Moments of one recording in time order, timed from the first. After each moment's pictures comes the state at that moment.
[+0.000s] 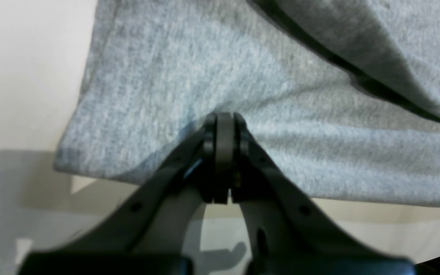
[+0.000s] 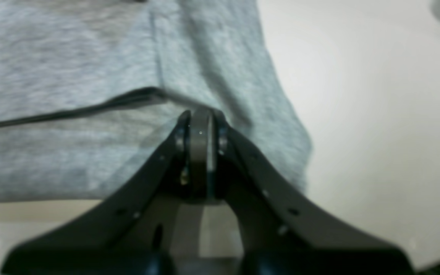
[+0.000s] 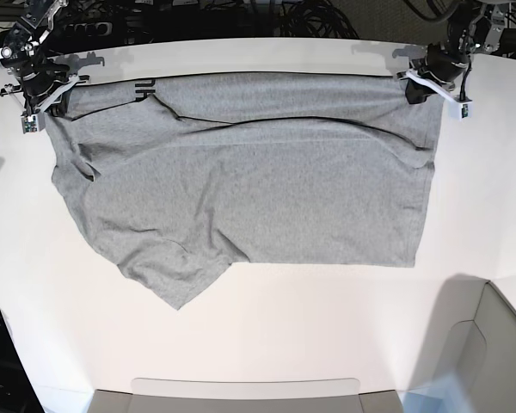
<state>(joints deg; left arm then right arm) 41.6 -38.8 0.6 94.7 -58.2 7.6 21.9 -15.9 5.9 47.6 94.7 1.2 44.9 -41.2</state>
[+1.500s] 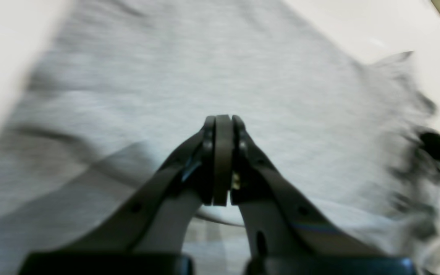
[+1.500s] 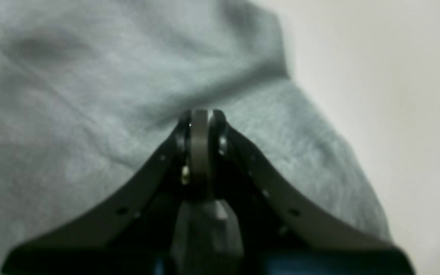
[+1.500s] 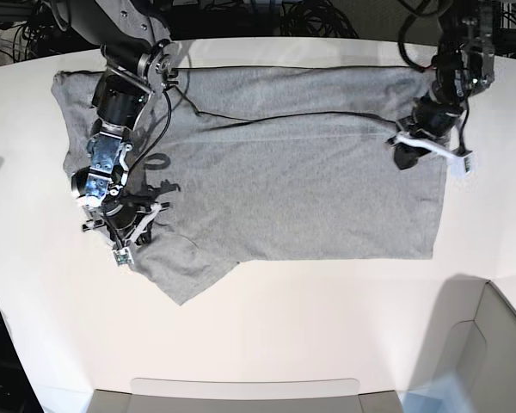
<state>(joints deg) 23.8 -25.1 -8.2 111.9 -55.2 14.5 40.0 23.2 -1.5 31.6 55.5 -32.3 37.2 -17.3</state>
